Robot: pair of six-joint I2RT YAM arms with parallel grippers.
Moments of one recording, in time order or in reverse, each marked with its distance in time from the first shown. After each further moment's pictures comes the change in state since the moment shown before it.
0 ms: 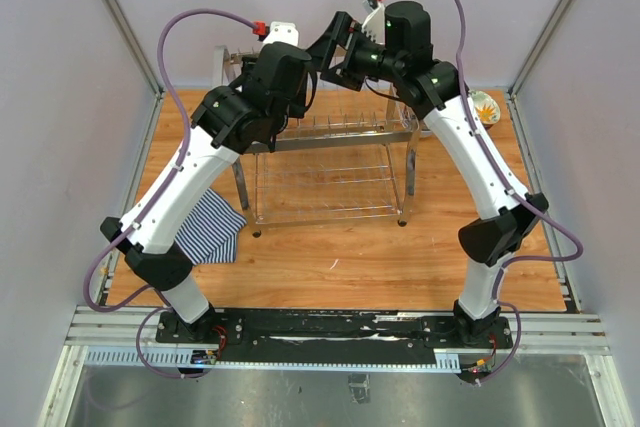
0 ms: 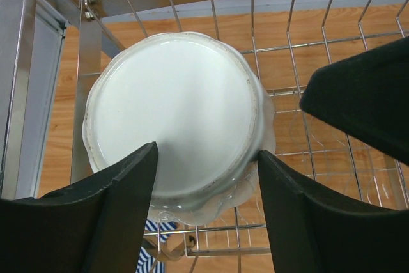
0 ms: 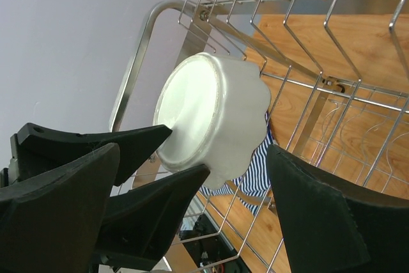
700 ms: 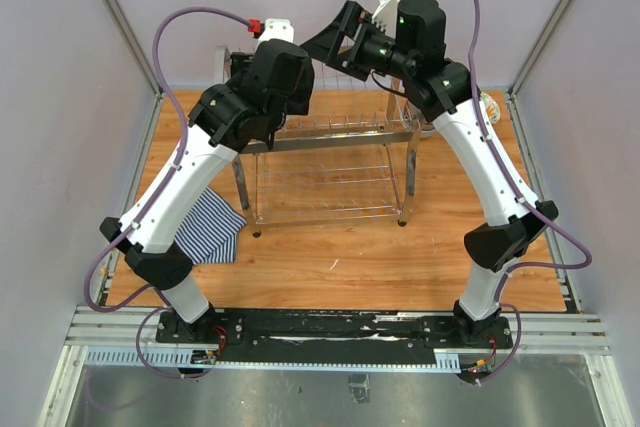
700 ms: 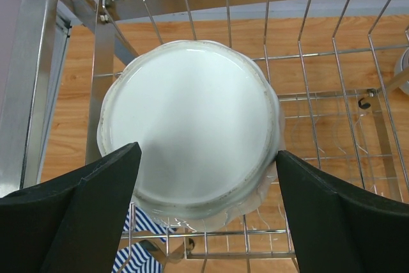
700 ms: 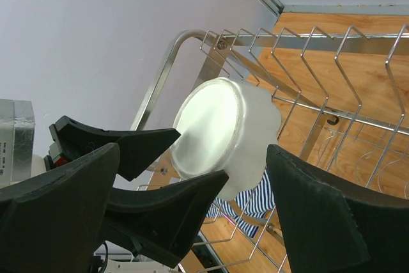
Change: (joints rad) left arm 0.010 0.003 0.024 -0.001 -0.016 -0.014; right arm 0.000 -0.045 0.002 0.048 0.049 -0.023
